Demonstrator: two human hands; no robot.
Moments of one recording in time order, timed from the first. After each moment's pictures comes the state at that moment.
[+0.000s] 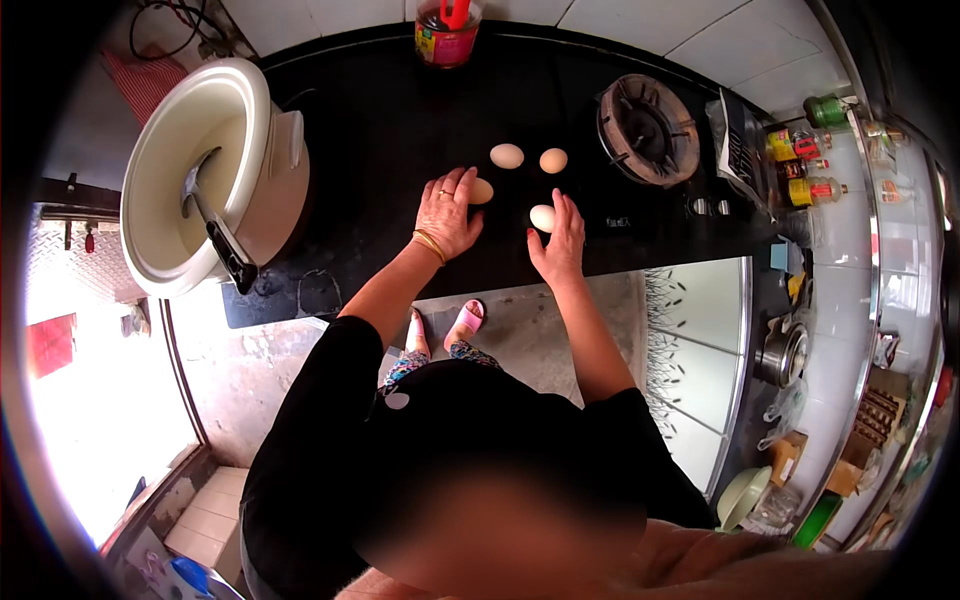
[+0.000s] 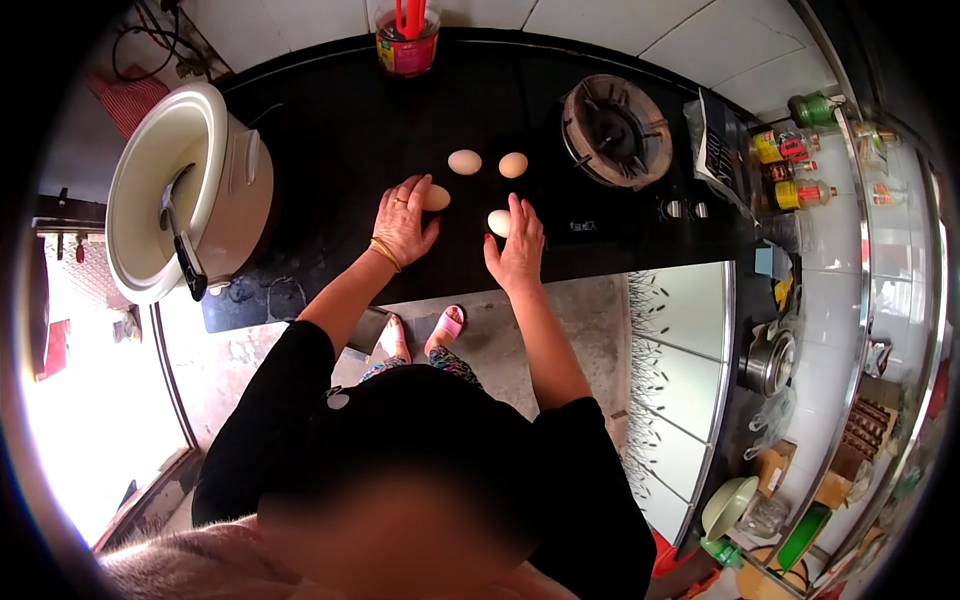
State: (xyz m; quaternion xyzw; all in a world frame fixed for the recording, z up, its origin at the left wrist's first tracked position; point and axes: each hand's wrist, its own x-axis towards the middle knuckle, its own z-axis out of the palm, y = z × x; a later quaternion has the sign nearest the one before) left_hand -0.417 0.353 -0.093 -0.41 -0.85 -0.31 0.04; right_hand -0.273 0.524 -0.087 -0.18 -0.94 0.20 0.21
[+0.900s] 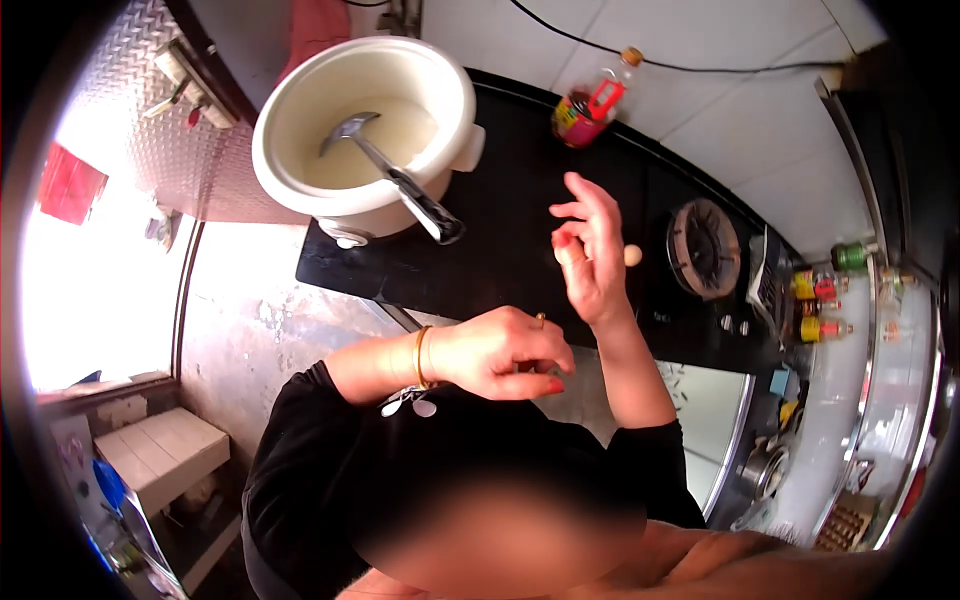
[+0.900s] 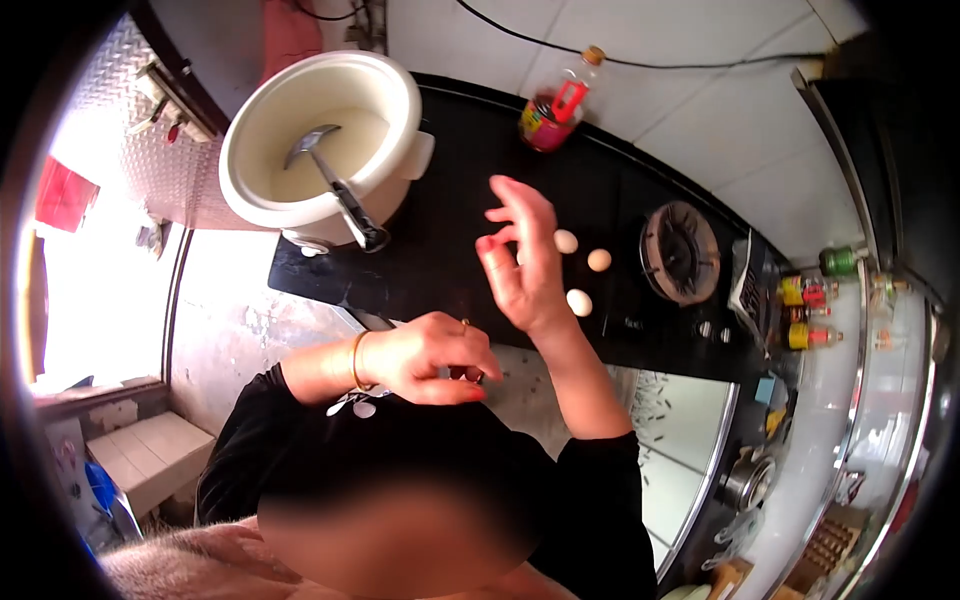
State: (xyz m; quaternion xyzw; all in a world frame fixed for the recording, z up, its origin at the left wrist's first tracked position) left_hand -0.362 0.199 0.119 -0.59 -0.50 -0.61 -0.16; right_hand -0.369 0.378 0.124 0.16 -0.81 0.54 0.19
